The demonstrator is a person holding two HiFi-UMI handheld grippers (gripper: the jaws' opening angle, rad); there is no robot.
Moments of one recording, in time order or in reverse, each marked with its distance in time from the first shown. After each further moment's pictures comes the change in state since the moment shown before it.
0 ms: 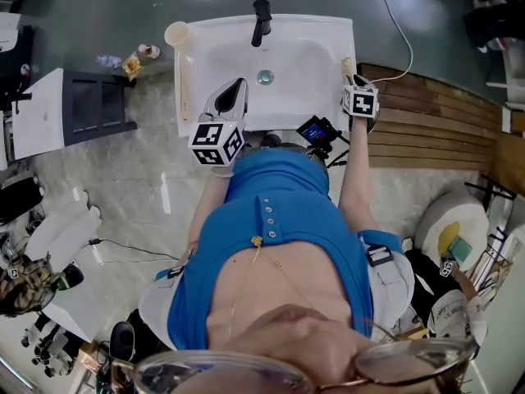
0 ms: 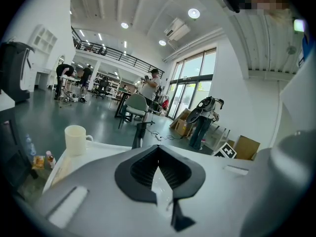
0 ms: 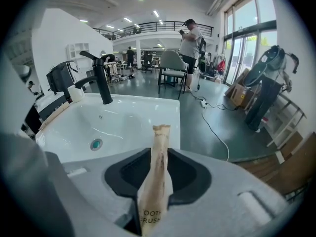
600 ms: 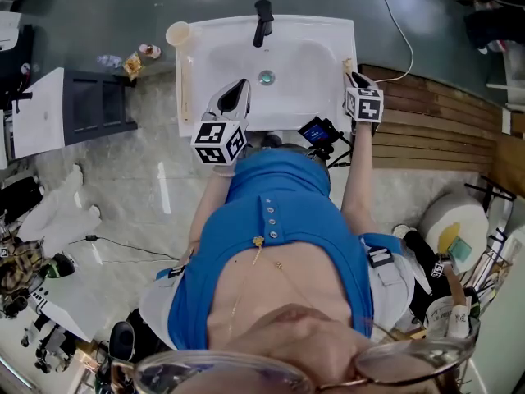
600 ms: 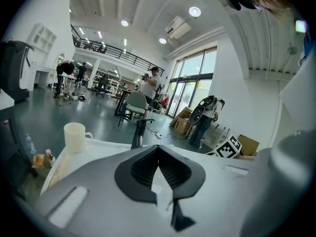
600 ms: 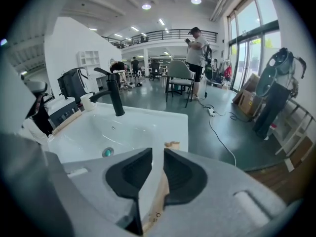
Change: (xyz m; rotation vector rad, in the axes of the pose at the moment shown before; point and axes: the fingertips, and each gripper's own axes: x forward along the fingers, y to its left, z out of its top) left arm 0.001 -0.001 -0.010 -0.004 0.021 -0.005; right arm -0.028 0.020 0.027 -0.036 -0.093 0.087
